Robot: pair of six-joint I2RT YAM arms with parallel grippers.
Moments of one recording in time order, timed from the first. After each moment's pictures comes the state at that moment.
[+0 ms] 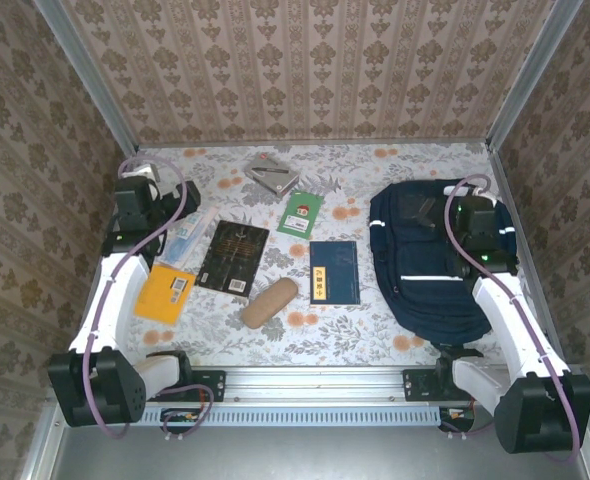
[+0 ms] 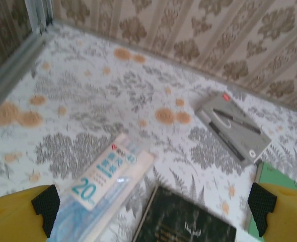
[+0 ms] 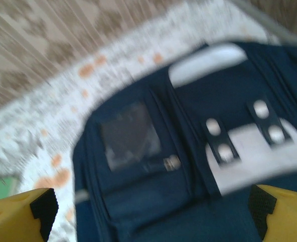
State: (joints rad) left arm 0.00 1.14 0.94 -0.34 0.08 -0.34; right arm -0.02 1.01 0.76 -0.40 0.18 0.51
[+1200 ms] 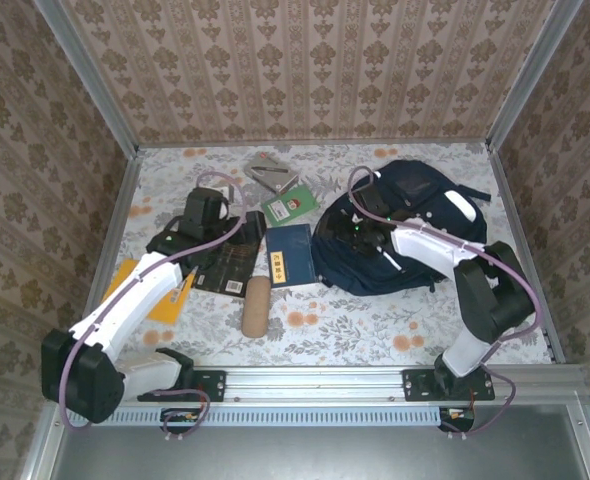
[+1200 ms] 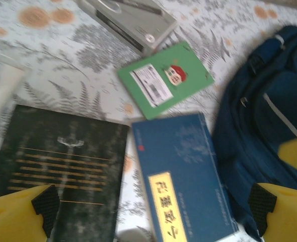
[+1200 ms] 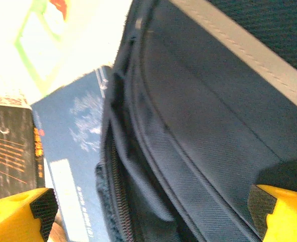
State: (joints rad) left arm -0.50 1.20 0.94 -0.46 0.02 -0.45; right arm 0.46 1.67 1.10 -0.36 -0.15 0.79
